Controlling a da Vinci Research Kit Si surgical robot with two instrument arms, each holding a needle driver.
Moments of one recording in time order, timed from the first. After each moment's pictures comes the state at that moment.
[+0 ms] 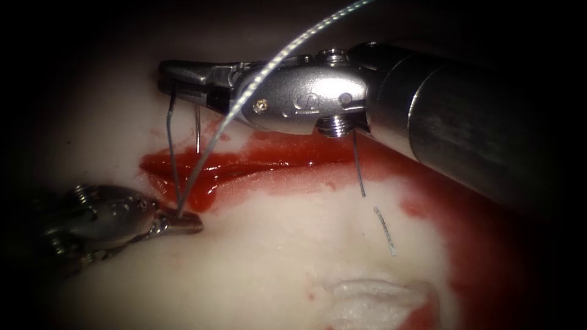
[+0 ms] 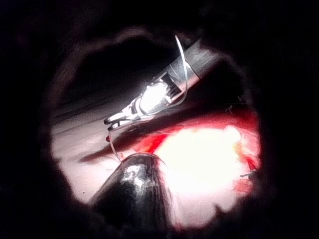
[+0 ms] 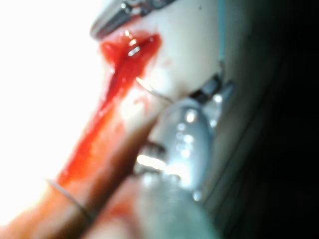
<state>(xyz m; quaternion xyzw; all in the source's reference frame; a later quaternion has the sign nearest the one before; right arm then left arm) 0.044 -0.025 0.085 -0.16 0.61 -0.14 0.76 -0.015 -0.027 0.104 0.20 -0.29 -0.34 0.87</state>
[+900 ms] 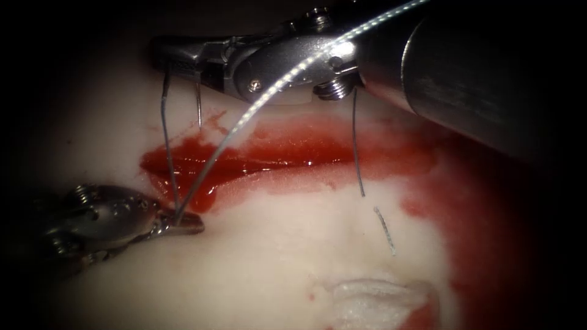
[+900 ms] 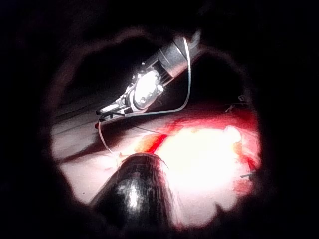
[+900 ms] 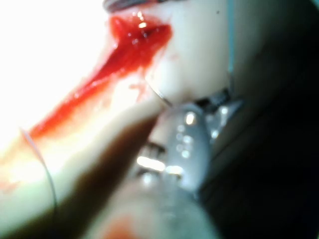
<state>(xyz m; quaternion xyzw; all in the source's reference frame) 0.045 -0.022 0.083 -0.26 0.61 -0.24 0.70 -0.015 -0.027 0.104 0.21 -0.28 -0.35 0.87</state>
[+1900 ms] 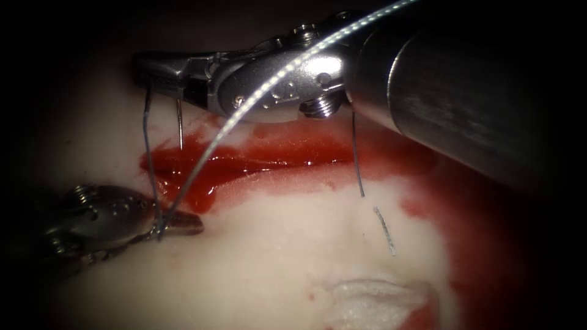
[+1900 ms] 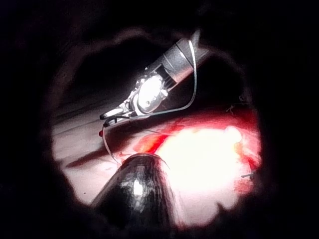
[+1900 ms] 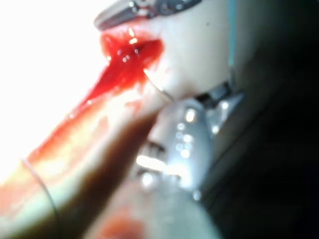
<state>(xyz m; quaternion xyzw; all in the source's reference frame) 0.046 -0.025 0.083 -0.21 0.64 -0.20 0.71 -0.015 -0.027 0.104 0.21 -0.28 -0.35 0.87</state>
